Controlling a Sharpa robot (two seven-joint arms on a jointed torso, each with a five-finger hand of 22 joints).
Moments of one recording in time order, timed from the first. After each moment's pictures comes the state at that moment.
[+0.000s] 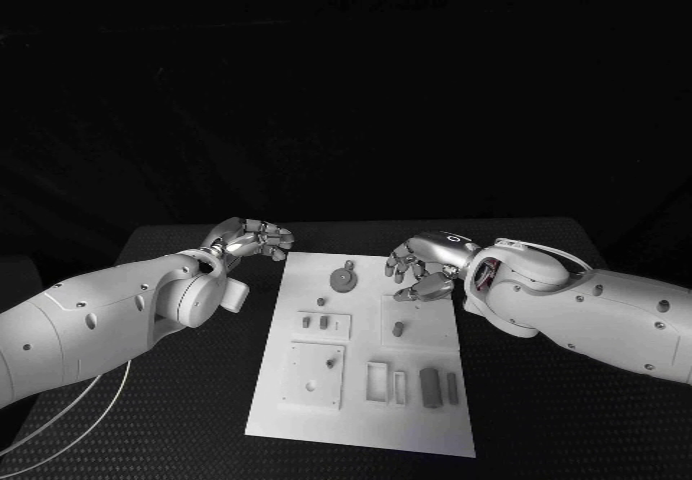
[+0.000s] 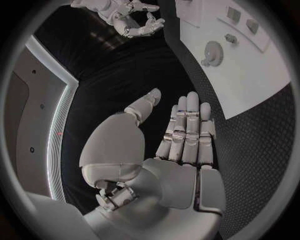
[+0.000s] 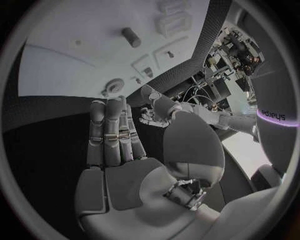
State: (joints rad) left arm 1.25 -0.73 -0.12 1.19 -0.24 -0.25 0.26; left_hand 1.07 -0.13 0.52 -0.23 0.07 0.85 0.18 0.28 0.50 1.19 0.11 0.11 0.21 1.00 0.06 0.72 0.27 0.02 0.71 -0.04 0.59 1.27; right arm 1.25 -0.81 -0.10 1.48 -1.49 -0.26 0.01; right_hand 1.03 -0.25 0.67 -0.29 0.10 0.90 0.14 0.29 0.47 1.18 0.08 0.10 0.25 1.29 -0.03 0.84 0.89 0.25 0.90 0.05 1.20 0.75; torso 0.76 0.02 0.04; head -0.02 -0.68
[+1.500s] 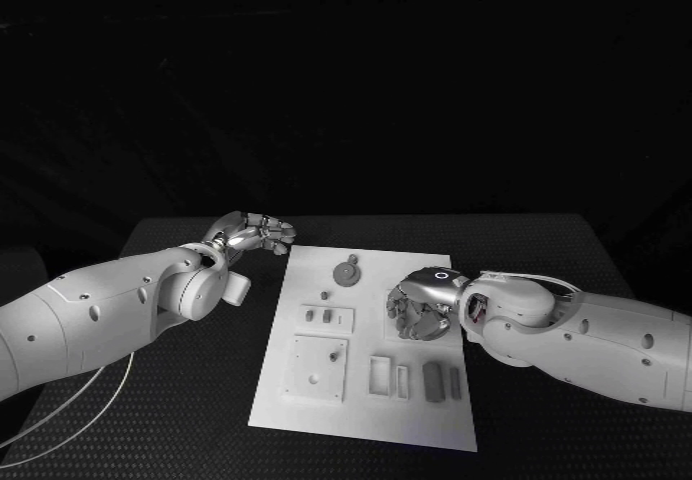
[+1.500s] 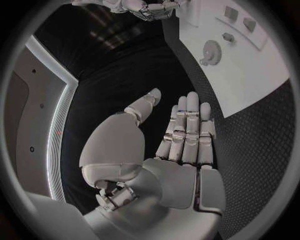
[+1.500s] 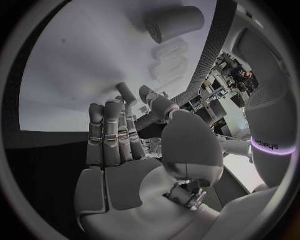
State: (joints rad) left arm 1.25 -0.73 -0.12 1.18 -0.24 -0.24 0.26; left_hand 1.07 -0.13 0.52 -0.23 0.07 0.85 0.18 0.28 0.50 1.19 0.11 0.11 0.21 1.00 0.06 0.72 0.27 0.02 0.71 -0.04 0.59 1.27; right arm 1.20 -0.79 -0.16 1.50 -1.66 -0.19 -0.02; right_hand 1.07 -0.22 0.68 -0.27 0.05 0.93 0.14 0.32 0.47 1.20 0.07 0.19 0.21 1.27 -0.03 0.92 0.87 0.24 0.88 0.04 1.21 0.77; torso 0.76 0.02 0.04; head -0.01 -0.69
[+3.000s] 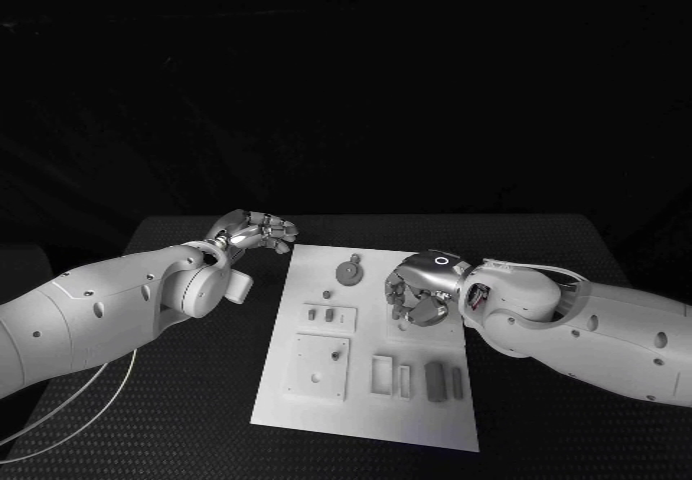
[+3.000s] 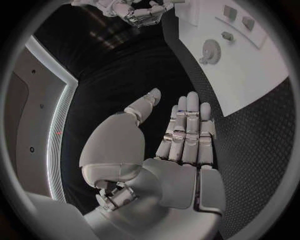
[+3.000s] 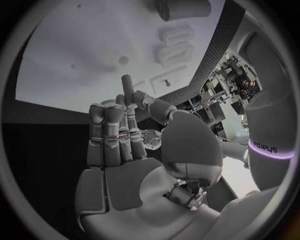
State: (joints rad) left arm 1.25 -0.73 -0.12 1.18 -0.24 -0.24 0.26; left_hand 1.07 -0.13 0.52 -0.22 0.07 0.85 0.18 0.28 0.50 1.19 0.11 0.11 0.21 1.00 0.06 0.72 0.28 0.02 0.72 -0.04 0.59 1.28; right arm 1.21 -0.80 -0.10 1.55 -1.74 -0.23 -0.04; right_hand 1.09 -0.14 0.90 -0.27 0.04 1.04 0.10 0.38 0.50 1.25 0.05 0.28 0.23 1.29 -0.07 0.98 0.88 0.23 0.92 0.02 1.24 0.79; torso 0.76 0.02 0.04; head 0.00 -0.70
